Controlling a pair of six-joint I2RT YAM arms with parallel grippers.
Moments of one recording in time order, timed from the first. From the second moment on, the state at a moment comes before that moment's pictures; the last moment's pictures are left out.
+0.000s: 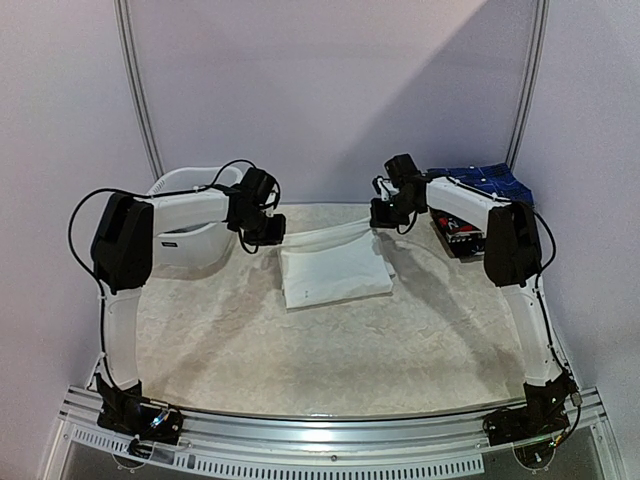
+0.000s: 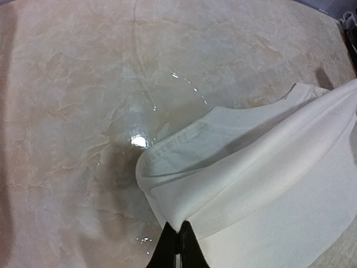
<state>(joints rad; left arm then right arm) -0.49 2.15 1.70 -0.51 0.00 -0.39 0.44 2.44 2.20 -0.66 -0.15 0.31</state>
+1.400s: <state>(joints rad) -0.58 2.21 1.67 -0.31 -0.06 -0.34 0.48 2.08 1.47 -0.20 -0.50 0.31</state>
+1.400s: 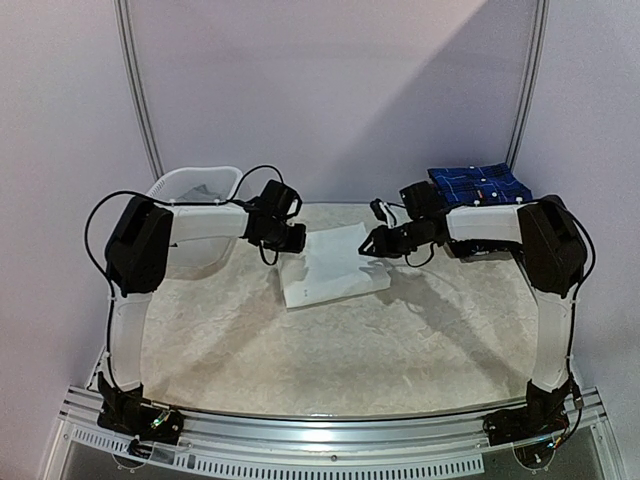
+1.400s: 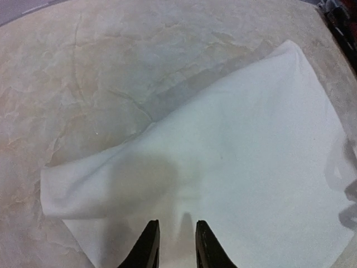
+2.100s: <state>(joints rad) -0.49 2.29 1.70 -0.26 -0.15 -0.27 0.48 1.90 1.21 -0.25 -0.46 0.35</state>
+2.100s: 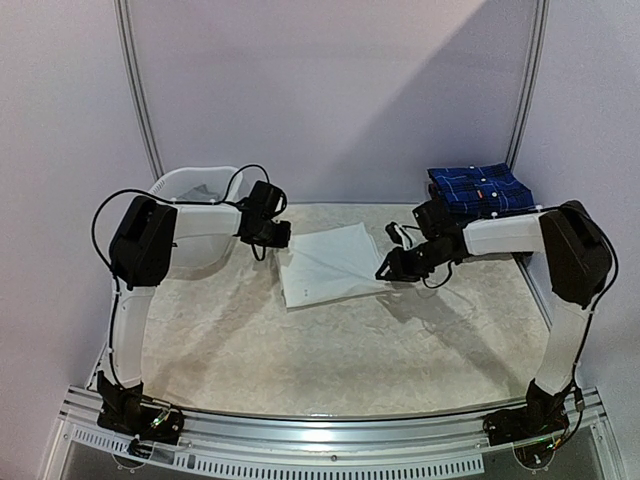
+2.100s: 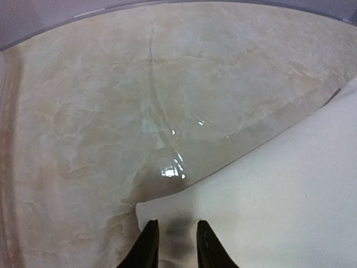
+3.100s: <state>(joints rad) -0.81 2.18 1.67 -0.36 0.10 -0.30 0.40 2.41 1.88 -0.33 -0.68 0.38</state>
